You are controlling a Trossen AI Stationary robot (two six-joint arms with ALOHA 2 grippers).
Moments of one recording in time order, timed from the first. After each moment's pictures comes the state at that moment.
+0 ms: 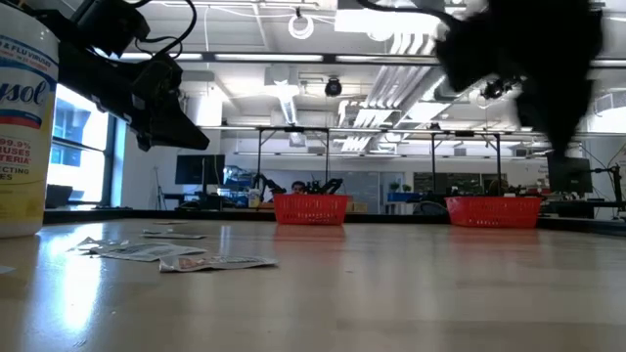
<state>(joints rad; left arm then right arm) 0.21 0.82 0.27 0.15 -0.14 -0.29 0.35 1.60 1.07 -0.79 -0.24 1.09</state>
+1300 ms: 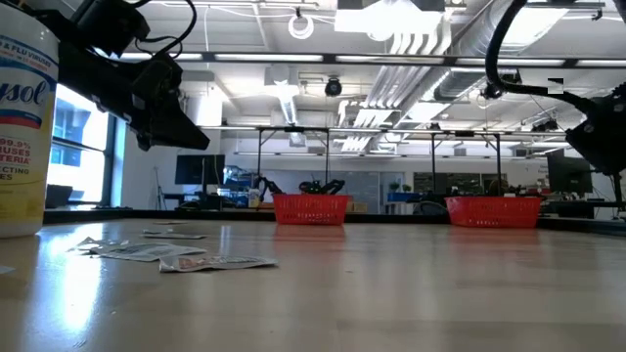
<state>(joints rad) 0.21 0.82 0.27 0.16 -0.14 -0.29 0.62 1.71 0.89 -0.63 -0.30 1.54</state>
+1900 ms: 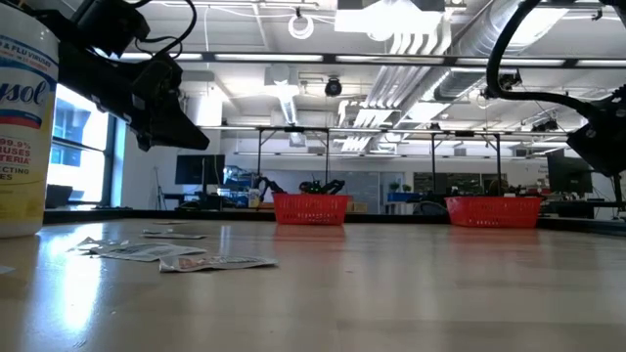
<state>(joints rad) 0.21 0.82 0.27 0.16 -0.14 -0.29 0.62 1.75 0.89 -0.66 -0.29 1.52</state>
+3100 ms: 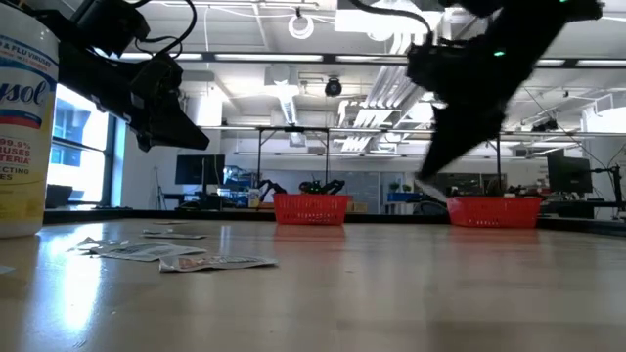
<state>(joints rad) 0.21 0.82 0.27 0.15 -0.13 -0.29 0.27 1.55 0.88 -0.43 0.51 0.71</state>
